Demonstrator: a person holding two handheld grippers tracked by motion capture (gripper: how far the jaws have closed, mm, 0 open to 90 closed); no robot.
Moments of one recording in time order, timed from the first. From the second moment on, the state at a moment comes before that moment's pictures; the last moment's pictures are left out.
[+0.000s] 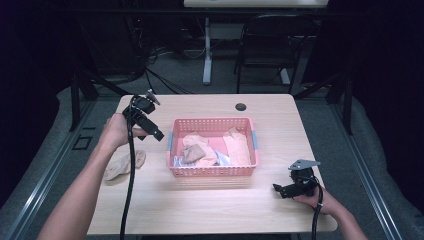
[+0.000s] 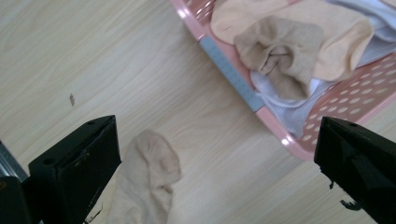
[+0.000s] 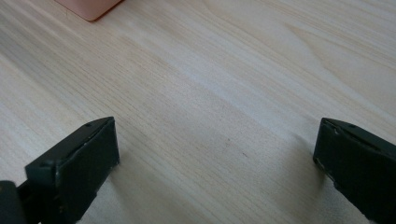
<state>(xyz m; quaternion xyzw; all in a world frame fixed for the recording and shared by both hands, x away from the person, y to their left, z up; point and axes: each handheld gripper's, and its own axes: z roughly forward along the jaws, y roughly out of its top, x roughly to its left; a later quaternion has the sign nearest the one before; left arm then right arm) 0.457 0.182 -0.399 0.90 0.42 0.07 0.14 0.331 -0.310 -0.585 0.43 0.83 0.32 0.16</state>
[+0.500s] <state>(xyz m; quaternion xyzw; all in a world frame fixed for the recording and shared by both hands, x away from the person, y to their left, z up) 0.459 0.133 -0.428 0.90 0.39 0.05 0.18 0.331 -0.310 -0.585 0.43 0.83 0.32 0.16</state>
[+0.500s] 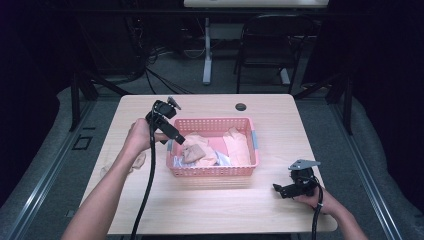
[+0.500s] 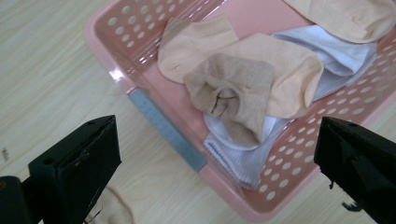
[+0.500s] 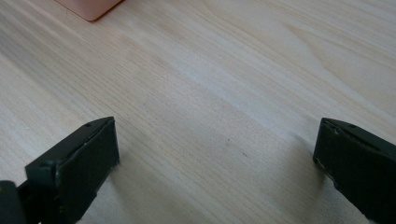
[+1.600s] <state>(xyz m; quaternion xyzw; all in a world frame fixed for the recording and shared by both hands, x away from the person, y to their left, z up) 0.463 0.091 -0.499 0.92 0.38 -0.01 0.13 0.331 -0.310 -0.585 0.43 0.83 0.32 0.16</state>
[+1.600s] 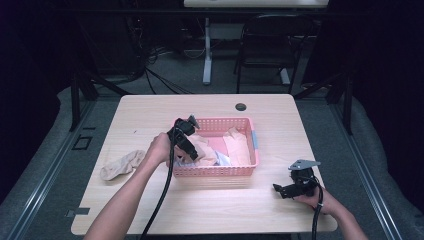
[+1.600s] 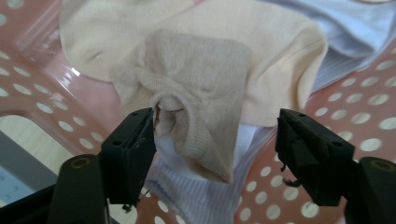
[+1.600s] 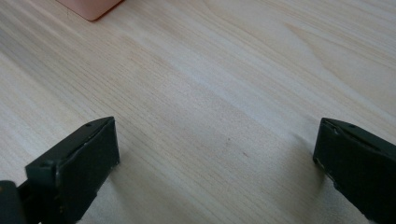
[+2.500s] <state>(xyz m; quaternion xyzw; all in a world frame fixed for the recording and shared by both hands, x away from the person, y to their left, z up) 0.460 0.090 -0.446 0.94 0.33 0.01 0.10 0.331 -0.310 -0.585 0.43 0.83 0.32 0.16</state>
